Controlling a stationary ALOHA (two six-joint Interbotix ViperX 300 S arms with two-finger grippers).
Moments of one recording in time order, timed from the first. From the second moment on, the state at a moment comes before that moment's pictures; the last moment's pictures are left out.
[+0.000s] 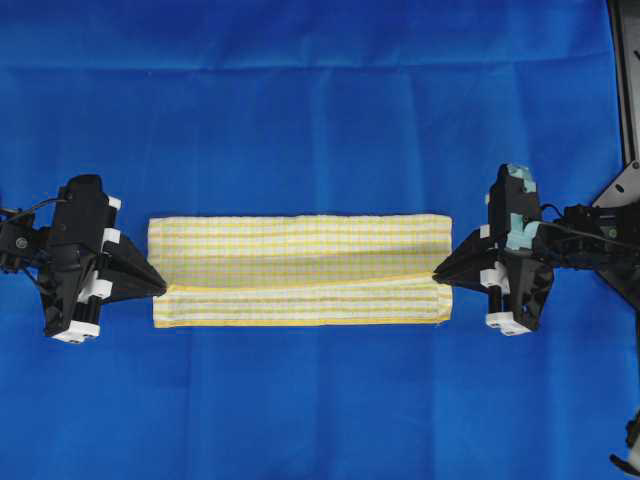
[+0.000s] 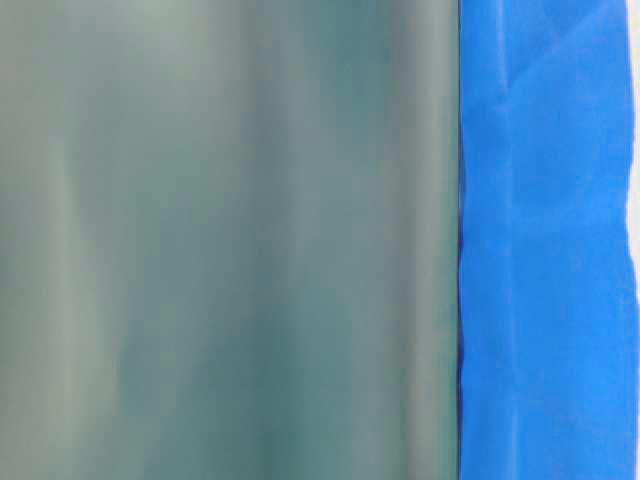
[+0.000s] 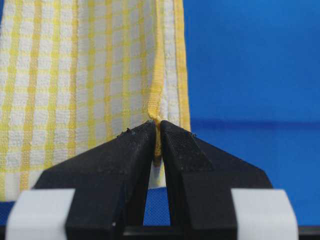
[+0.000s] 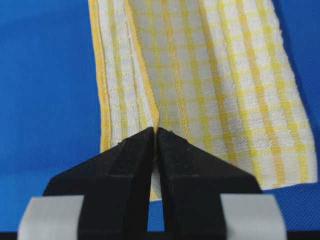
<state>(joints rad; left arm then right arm) -0.23 -0.29 1.17 -0.04 -0.23 -0.26 0.23 -0.32 1.17 0.59 -0.17 0.01</state>
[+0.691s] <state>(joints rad) -0.23 -0.28 1.12 -0.04 -0.15 -0.26 0.29 -0.28 1.13 0.59 -0.15 0.00</state>
